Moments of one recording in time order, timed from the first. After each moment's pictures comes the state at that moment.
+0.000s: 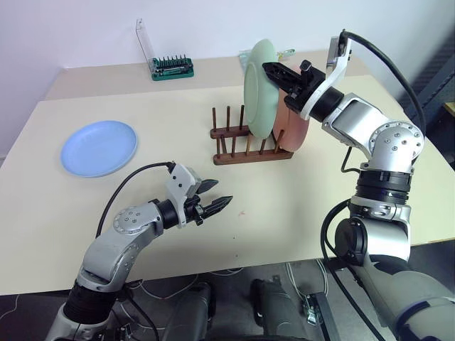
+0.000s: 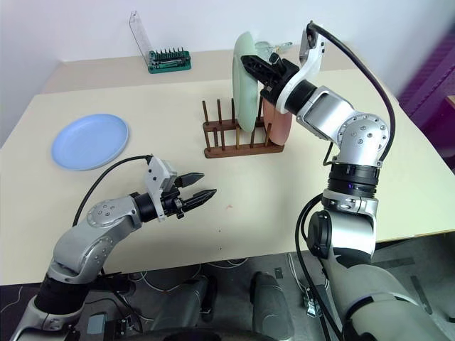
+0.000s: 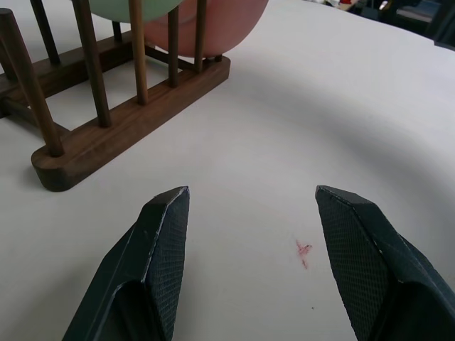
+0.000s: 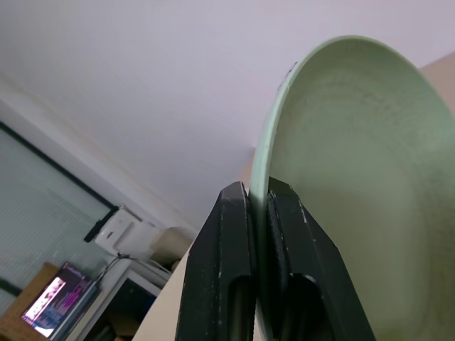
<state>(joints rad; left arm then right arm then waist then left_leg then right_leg) -0.19 0.47 -0.12 -0.45 -0.46 0.60 -0.60 -0.99 -0.30 -0.37 0.22 1.14 1.00 0.11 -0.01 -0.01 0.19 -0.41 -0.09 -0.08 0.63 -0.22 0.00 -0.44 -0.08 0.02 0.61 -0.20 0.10</state>
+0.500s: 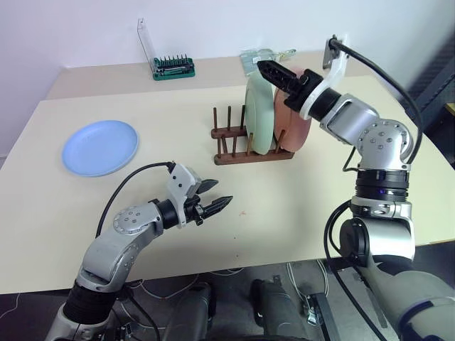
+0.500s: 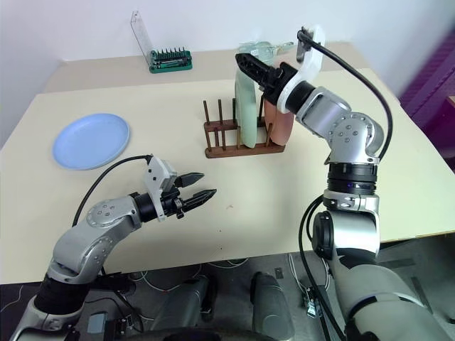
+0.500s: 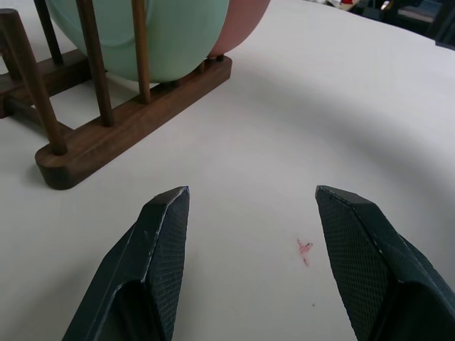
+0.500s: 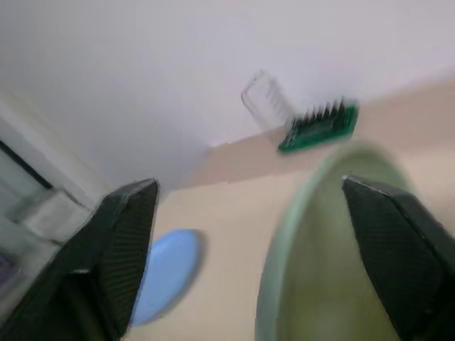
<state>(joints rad) -0.19 0.47 -0.12 -0.45 -0.46 0.61 -0.60 -1.00 -0.39 -0.20 0.18 0.83 0.80 0.33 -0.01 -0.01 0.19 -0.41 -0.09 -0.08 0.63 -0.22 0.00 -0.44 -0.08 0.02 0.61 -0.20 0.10</state>
